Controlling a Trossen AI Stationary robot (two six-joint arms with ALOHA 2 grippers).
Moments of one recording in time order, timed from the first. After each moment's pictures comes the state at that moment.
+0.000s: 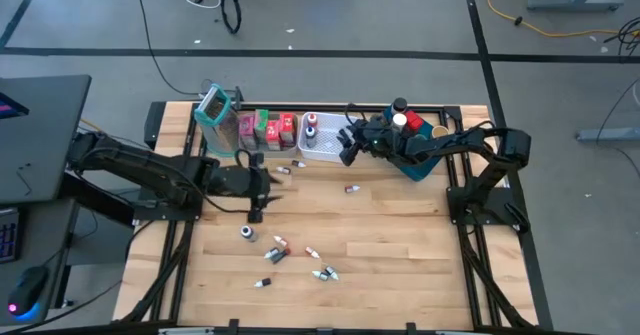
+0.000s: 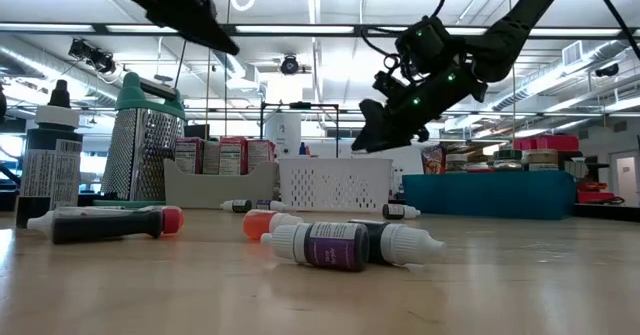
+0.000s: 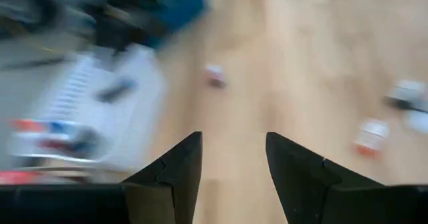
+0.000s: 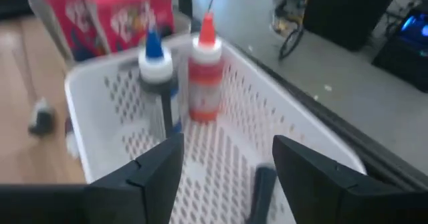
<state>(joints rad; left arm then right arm) -0.19 1.07 0.79 -0.33 -0.33 0.02 -0.35 1.66 0.76 0.42 0.29 0.09</state>
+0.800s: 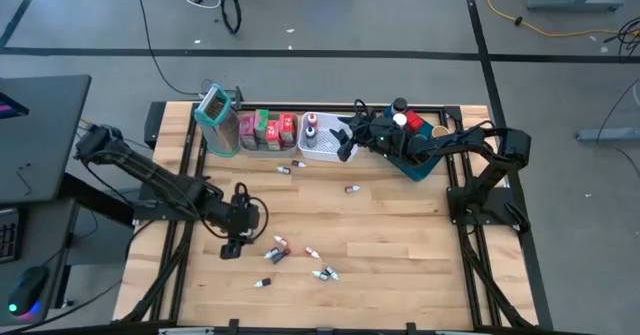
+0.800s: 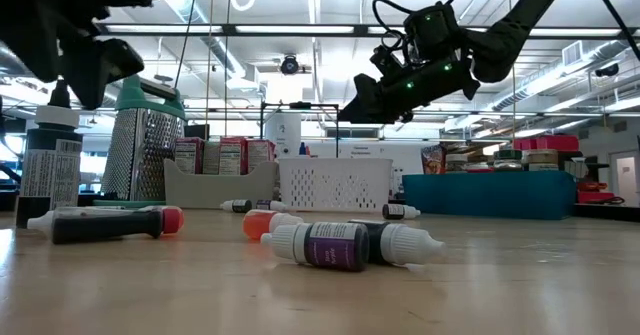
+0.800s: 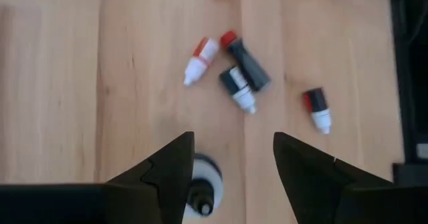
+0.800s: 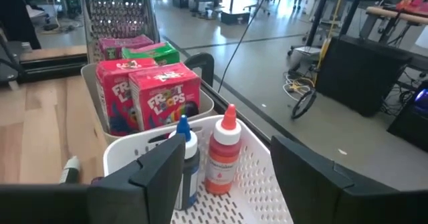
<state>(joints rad) -0.45 1.15 0.76 -0.63 -0.04 -0.47 -0.36 1.66 0.76 0.67 0.21 -0.04</state>
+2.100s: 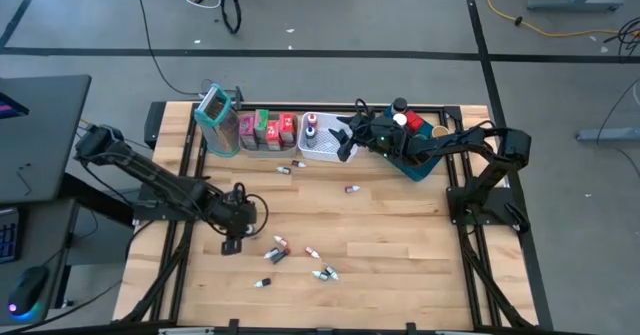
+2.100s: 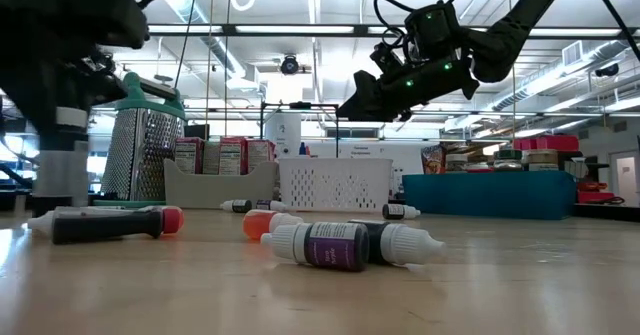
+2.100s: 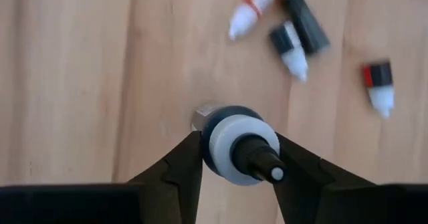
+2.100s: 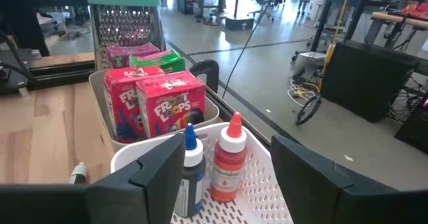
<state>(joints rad) -0.45 1.15 0.67 -0.66 -0.08 -0.55 -0.36 1.66 0.76 0.70 0.19 -0.04</state>
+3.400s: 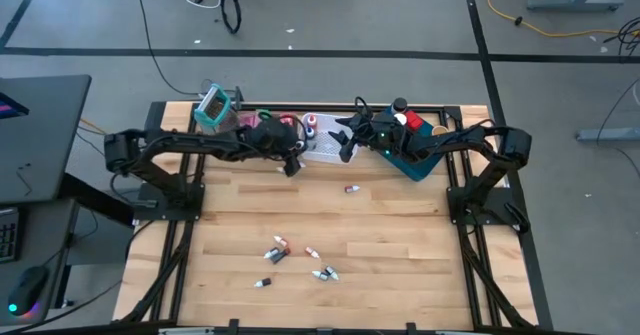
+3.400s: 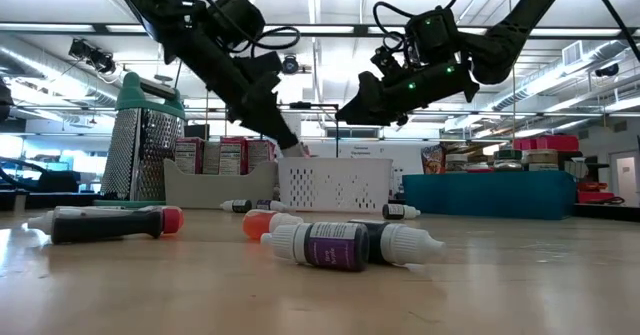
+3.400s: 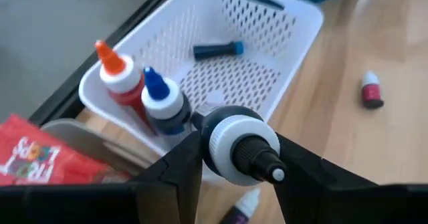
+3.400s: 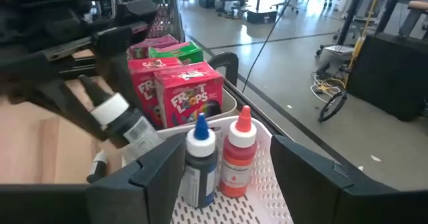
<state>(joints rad) 0.35 1.48 0.79 0.06 -0.14 -0.02 -0.40 1.66 0.76 0.67 0.06 -0.03</state>
